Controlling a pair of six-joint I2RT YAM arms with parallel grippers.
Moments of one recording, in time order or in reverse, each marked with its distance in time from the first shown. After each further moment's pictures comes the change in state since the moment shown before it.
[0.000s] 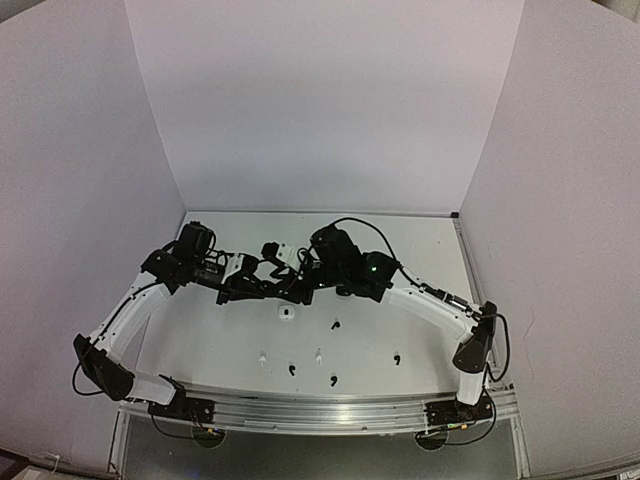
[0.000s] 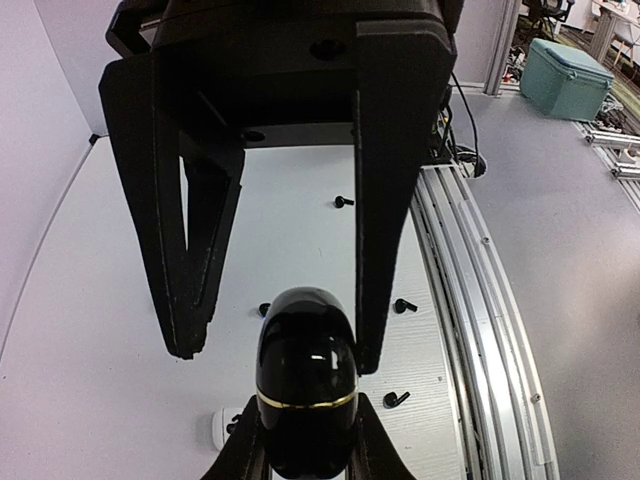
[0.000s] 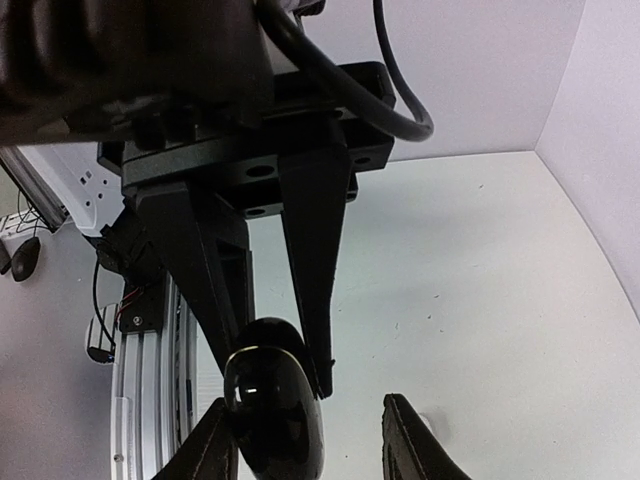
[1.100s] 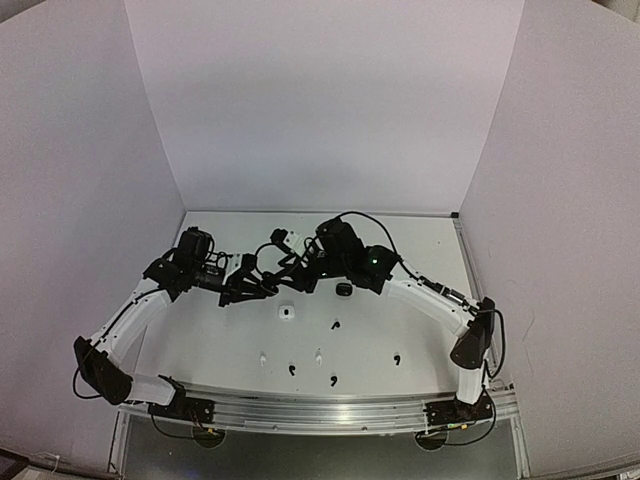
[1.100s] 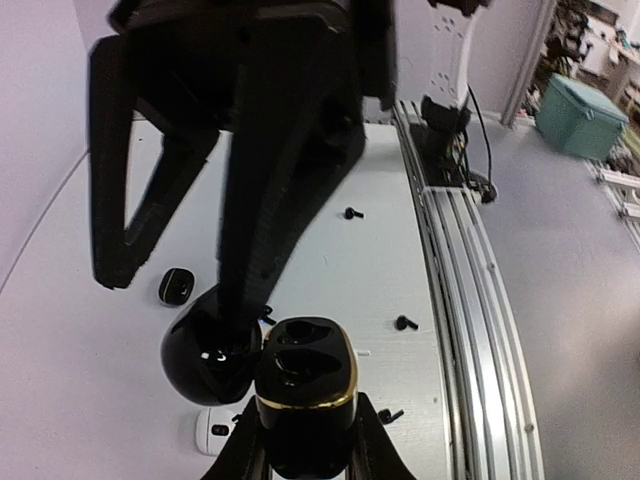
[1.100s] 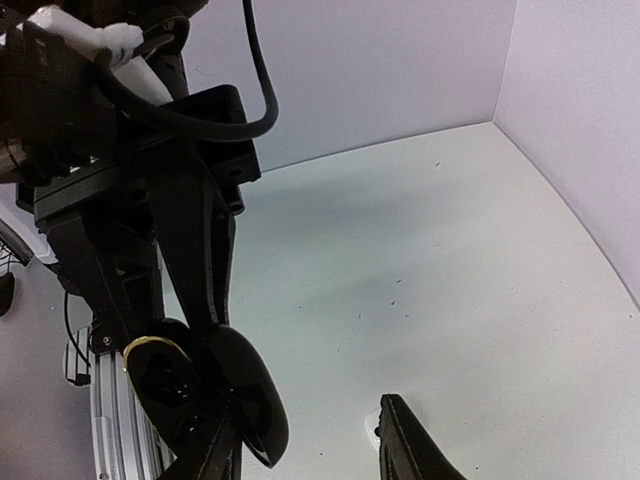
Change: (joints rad) left arm 0.018 -0.040 -0.138 0.199 0.019 -0.176; right arm -0.064 0.022 -0.013 0.036 0.031 0.073
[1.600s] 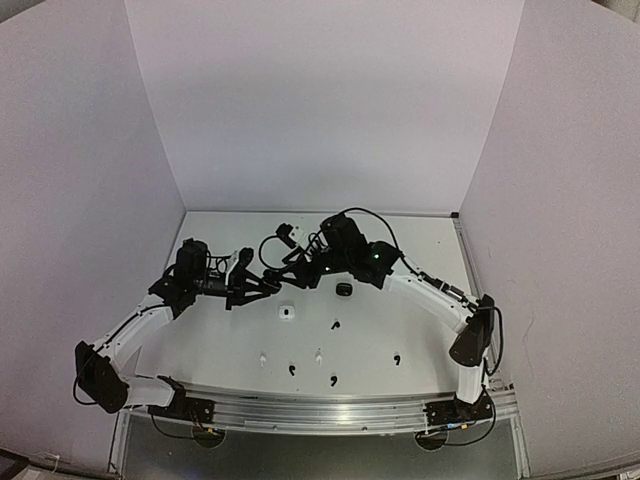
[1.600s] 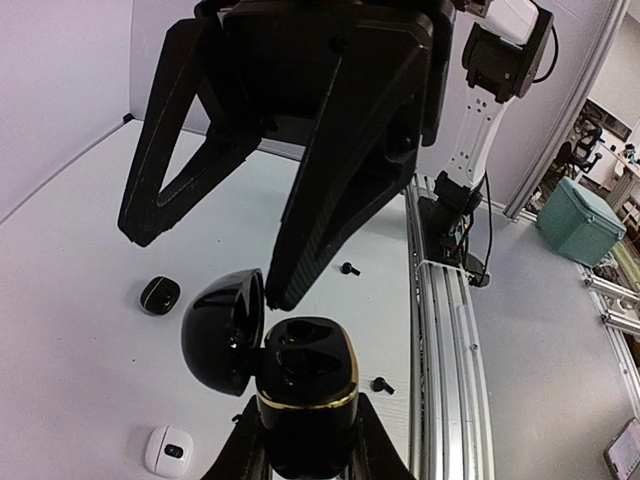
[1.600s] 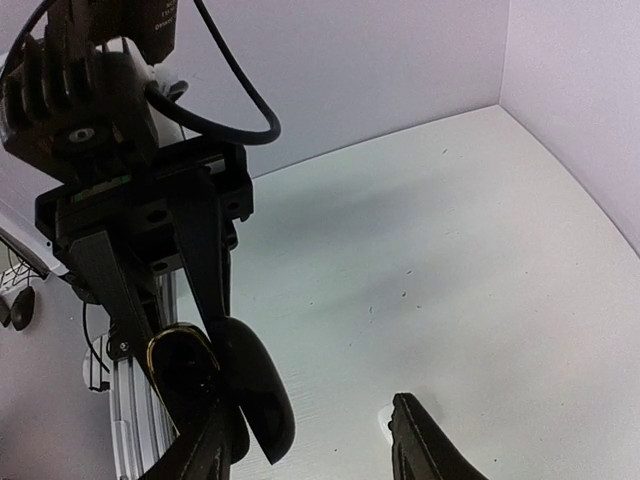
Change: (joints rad) left arm 0.006 -0.068 -0.238 0.439 0.020 -0.457; right arm -0.036 0.012 -0.001 0.001 -0.073 0.055
